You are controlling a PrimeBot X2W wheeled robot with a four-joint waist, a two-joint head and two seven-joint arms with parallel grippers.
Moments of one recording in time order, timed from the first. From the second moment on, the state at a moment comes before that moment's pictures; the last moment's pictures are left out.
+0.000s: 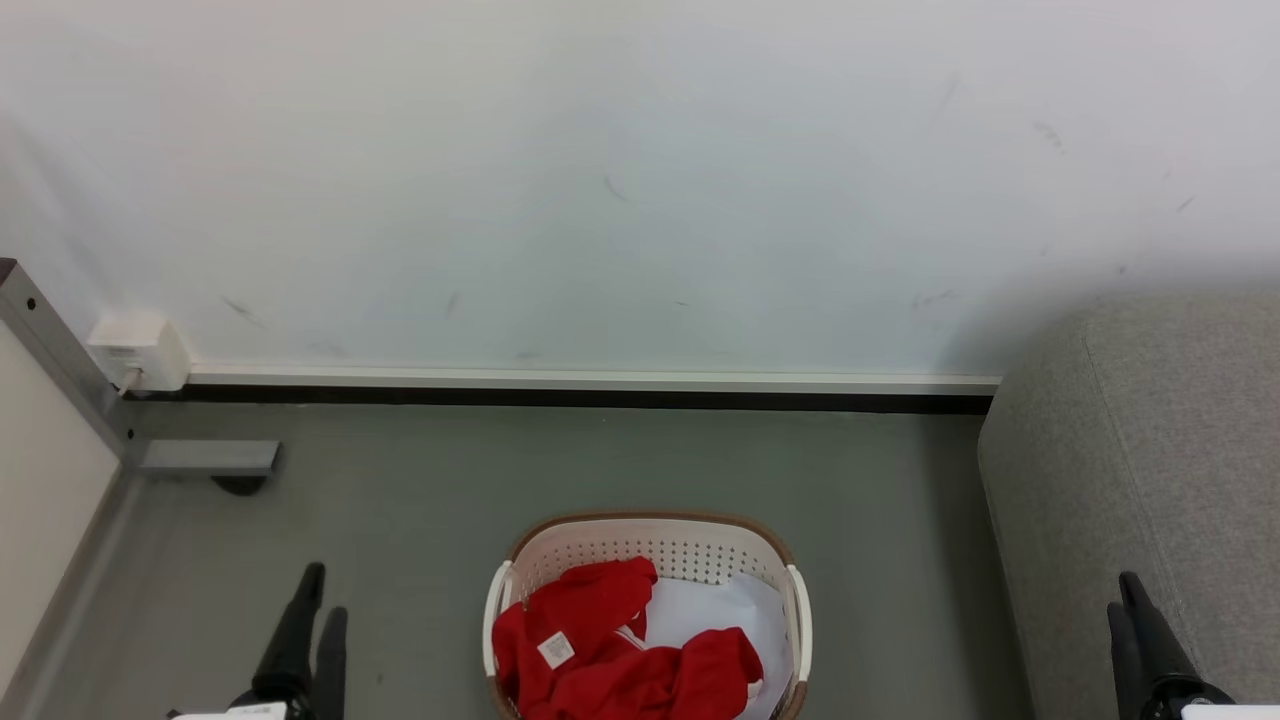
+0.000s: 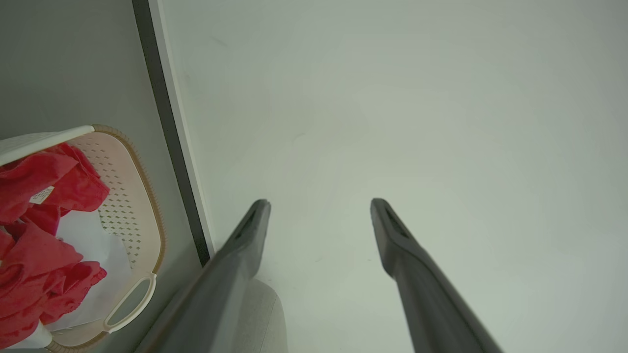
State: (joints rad) left arm -0.07 0.04 0.11 0.29 -1.60 -0.12 0.11; right arm -0.06 -0.03 -0.11 0.29 1.61 0.13 0.11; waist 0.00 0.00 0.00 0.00
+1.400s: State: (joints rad) left arm -0.05 0.04 -0.01 0.23 -1.00 -0.08 -0.06; right arm -0.04 -0.11 0.04 0.18 0.89 0.13 -0.06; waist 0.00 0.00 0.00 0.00
